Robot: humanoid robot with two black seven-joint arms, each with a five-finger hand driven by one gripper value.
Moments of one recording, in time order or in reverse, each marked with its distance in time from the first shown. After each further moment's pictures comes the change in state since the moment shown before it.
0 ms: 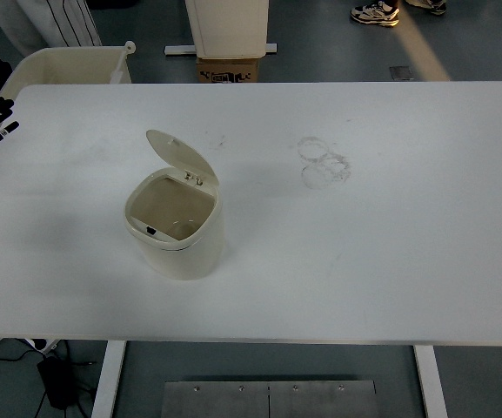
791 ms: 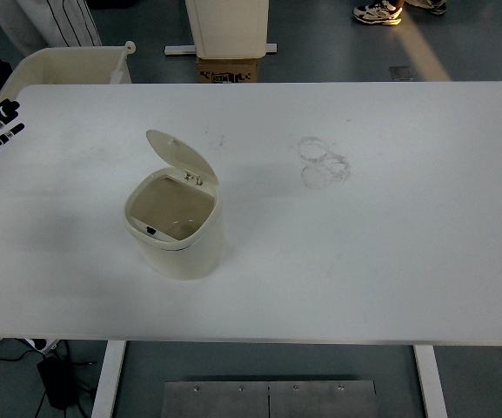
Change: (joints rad) left arm 0.003 -0.008 0.000 0.000 0.002 -0.004 0.000; right arm 0.000 0.000 0.000 0.000 0.000 0.000 0.000
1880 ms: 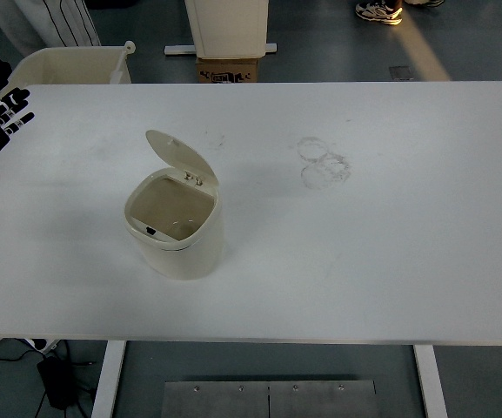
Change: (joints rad) left arm -0.059 -0.025 0.005 -0.004 0.002 0.043 0.017; right arm 0.002 0.000 0.000 -0.001 0.000 0.000 0.000
